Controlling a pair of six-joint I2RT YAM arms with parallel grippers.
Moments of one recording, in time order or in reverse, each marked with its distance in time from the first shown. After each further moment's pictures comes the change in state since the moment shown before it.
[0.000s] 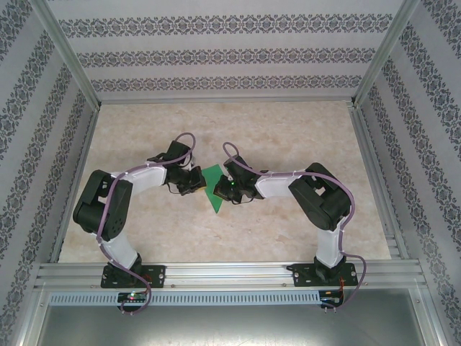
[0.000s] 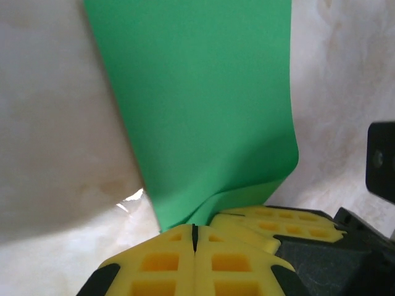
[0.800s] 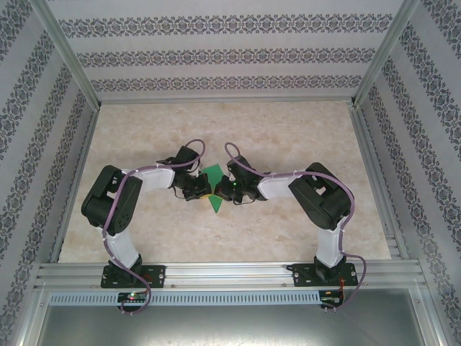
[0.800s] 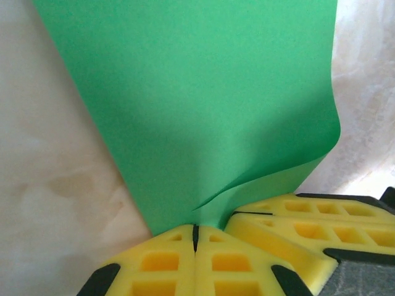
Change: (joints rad) left arm -0.058 0.077 0.010 -0.009 -0.013 0.044; right arm -0.032 -0.003 -0.053 0.111 -0.072 -0.031
